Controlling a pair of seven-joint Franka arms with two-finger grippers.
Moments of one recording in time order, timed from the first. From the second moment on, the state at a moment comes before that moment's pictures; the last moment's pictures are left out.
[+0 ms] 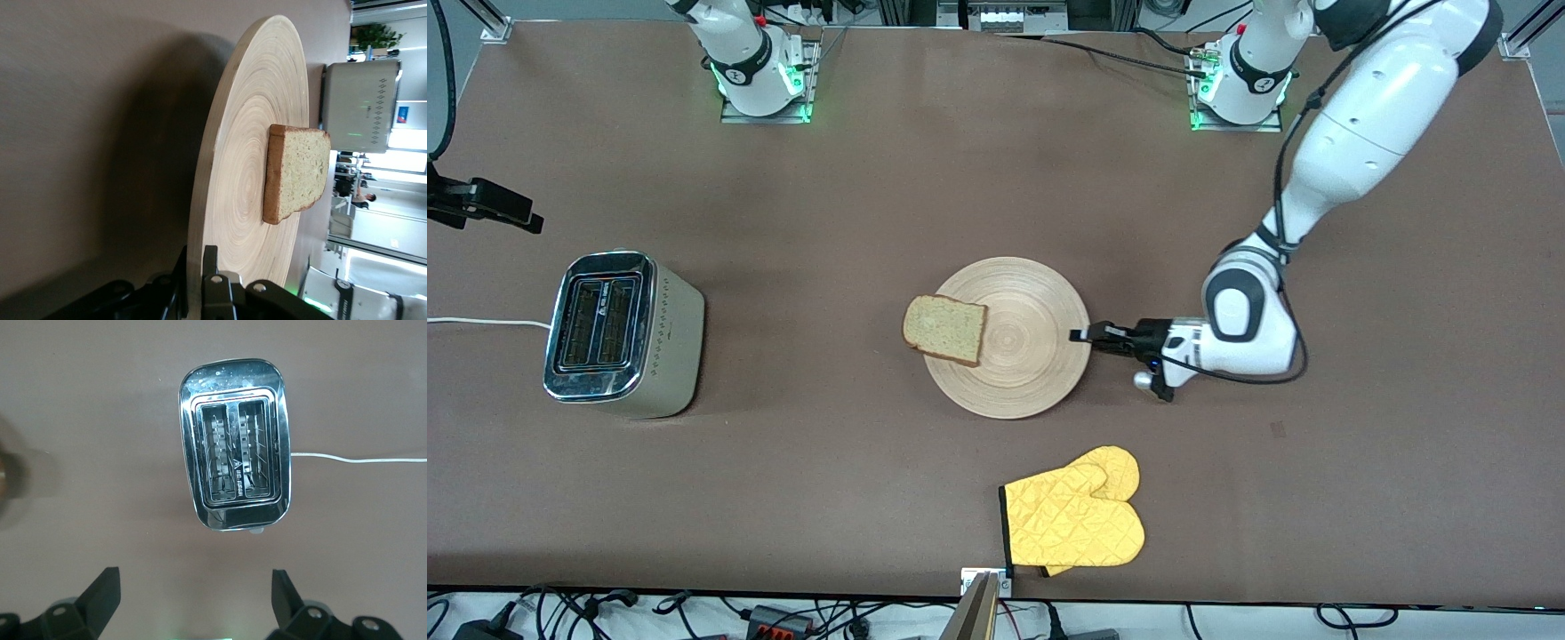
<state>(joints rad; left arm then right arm) 0.01 0.83 -0.40 -1.73 -1.08 2.26 0.69 -0.28 0.09 0.20 -1.51 -0.03 1.51 -0.03</state>
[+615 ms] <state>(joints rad) 0.02 0.81 -0.40 -1.76 -1.12 2.30 0.70 -0.29 0.09 0.19 -1.51 -0.03 1.51 -0.03</state>
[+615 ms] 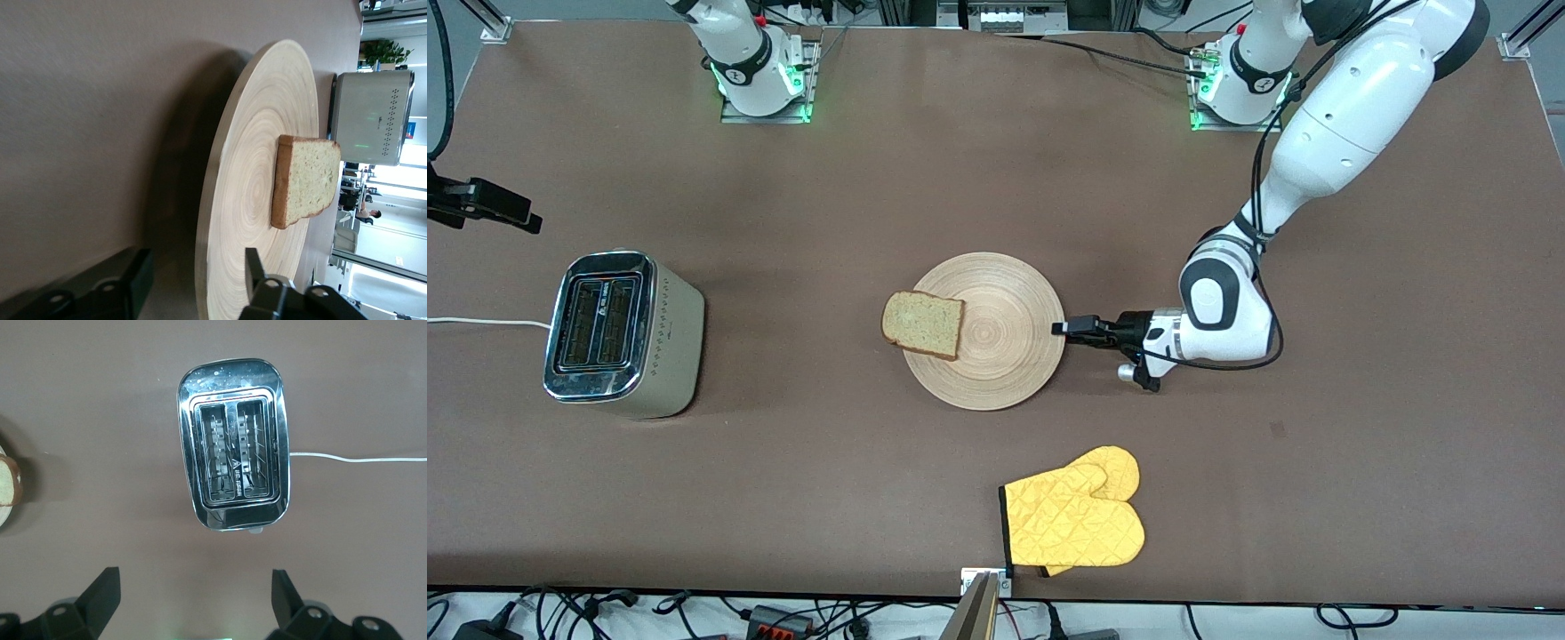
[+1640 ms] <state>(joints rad) 0.17 0.52 -0.33 -1.62 -0.06 1.74 0.37 -0.30 0.10 0.20 -1.52 -0.03 1.50 -0.03</state>
